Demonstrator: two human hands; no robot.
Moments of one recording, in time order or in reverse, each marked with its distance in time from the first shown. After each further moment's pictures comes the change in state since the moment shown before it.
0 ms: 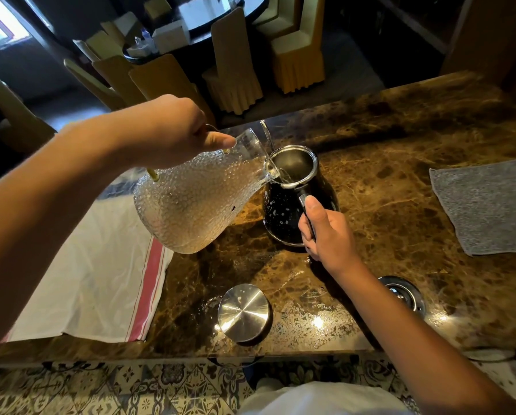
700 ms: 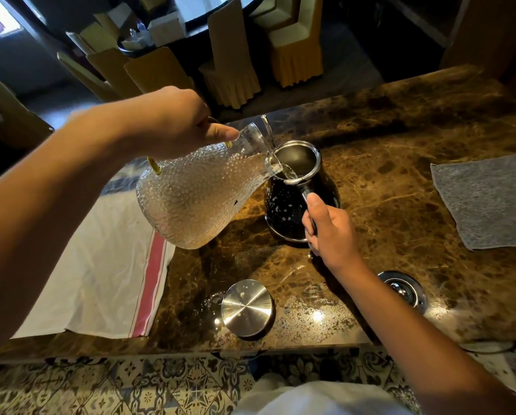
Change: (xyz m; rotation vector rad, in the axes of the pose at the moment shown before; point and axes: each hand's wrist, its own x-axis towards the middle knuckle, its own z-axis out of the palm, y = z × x) left_hand 0.001 0.003 -0.007 -0.041 -0.048 -0.059; right_hand -0.002 0.000 0.005 0.000 0.065 -0.015
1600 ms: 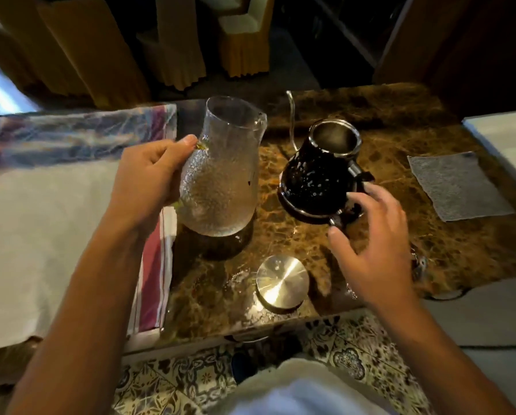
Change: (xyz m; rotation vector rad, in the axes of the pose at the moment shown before) left_hand -0.060 -0.104 0.175 -1.517 0.485 -0.040; right_hand -0.096 -0.039 0.070 -1.039 0.353 -0.153
